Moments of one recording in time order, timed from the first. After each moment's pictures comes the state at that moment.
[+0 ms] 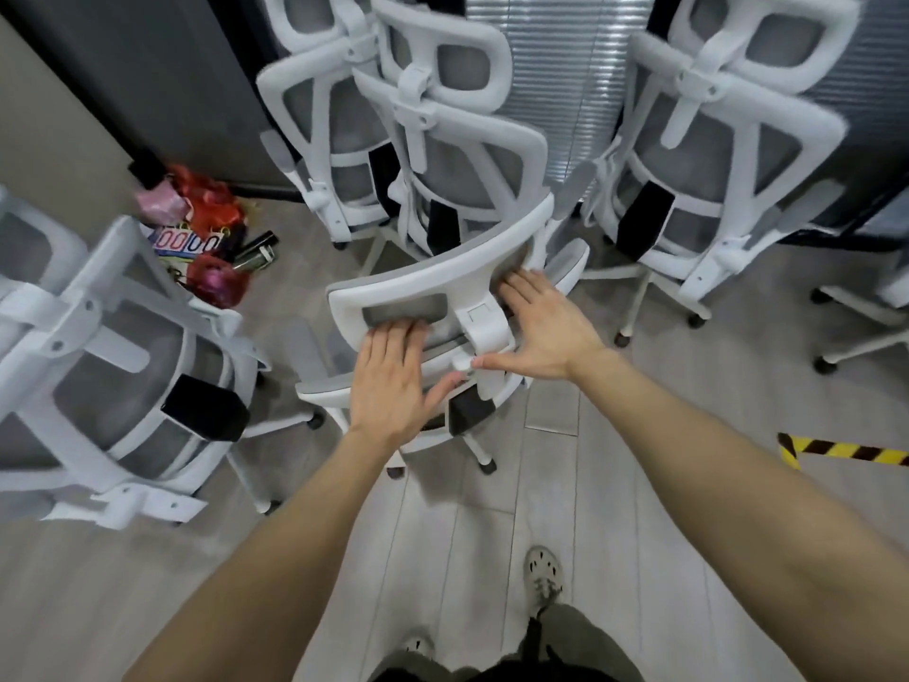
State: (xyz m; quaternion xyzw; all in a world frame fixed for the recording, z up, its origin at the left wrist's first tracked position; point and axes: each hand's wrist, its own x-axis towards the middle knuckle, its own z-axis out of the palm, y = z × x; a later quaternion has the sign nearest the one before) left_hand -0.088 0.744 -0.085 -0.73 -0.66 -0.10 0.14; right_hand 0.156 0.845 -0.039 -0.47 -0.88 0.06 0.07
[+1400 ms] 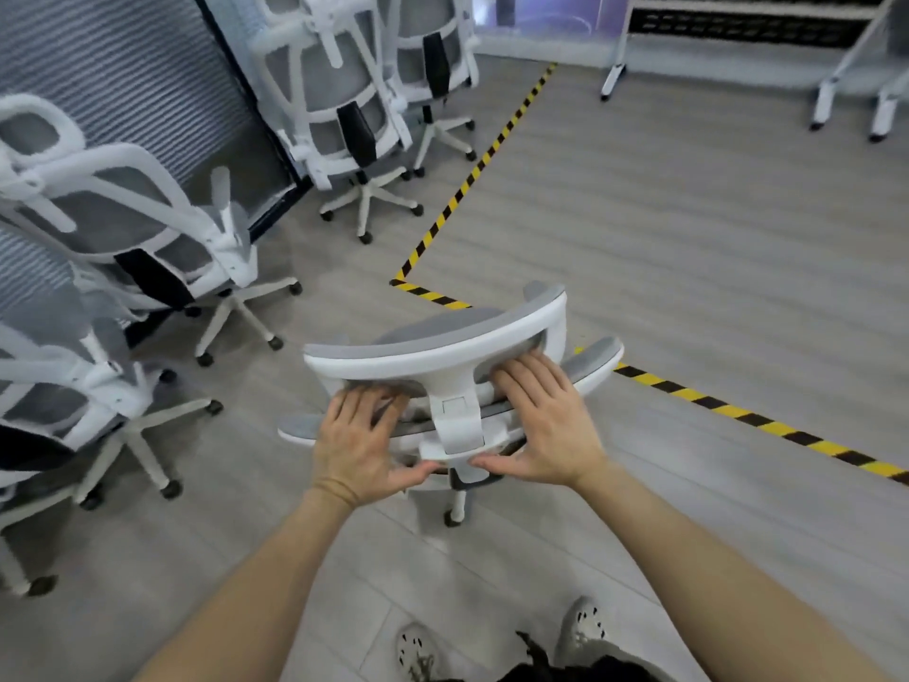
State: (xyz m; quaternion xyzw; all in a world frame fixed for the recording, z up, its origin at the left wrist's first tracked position) left_hand 0.159 0.365 -0.089 -0.98 0.00 -0.22 0.01; right_hand 0.313 0.095 -0.102 -0.83 -0.47 -0.17 0.26
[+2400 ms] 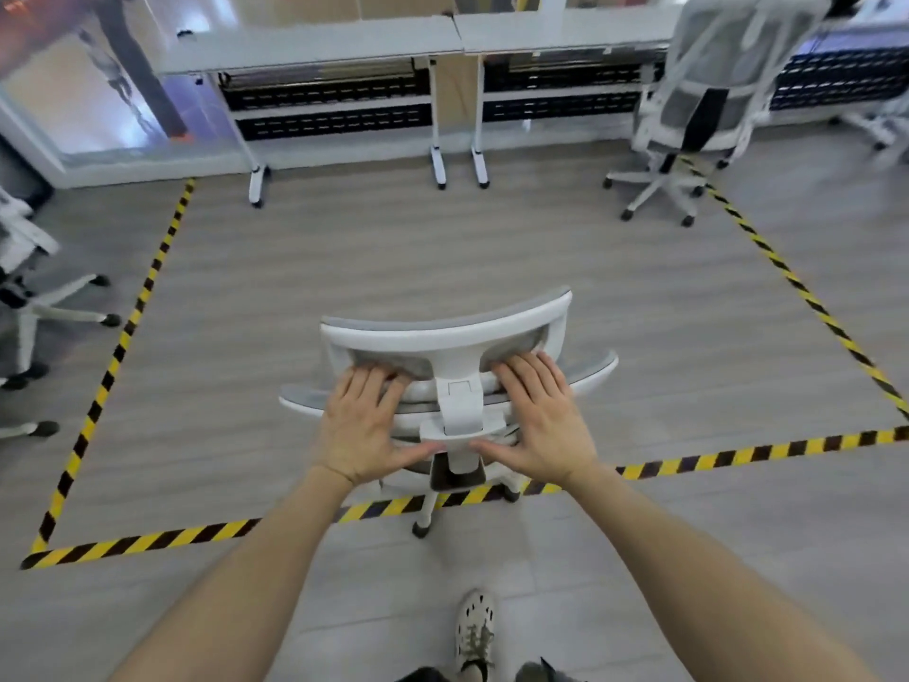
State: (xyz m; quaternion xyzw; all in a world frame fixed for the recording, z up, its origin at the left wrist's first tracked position) left_hand 0.827 -0.162 -0.084 -0.93 0.30 -0.19 -0.08; right_hand 0.769 -0.461 -0.089 -0.96 -0.14 -0.20 0.11
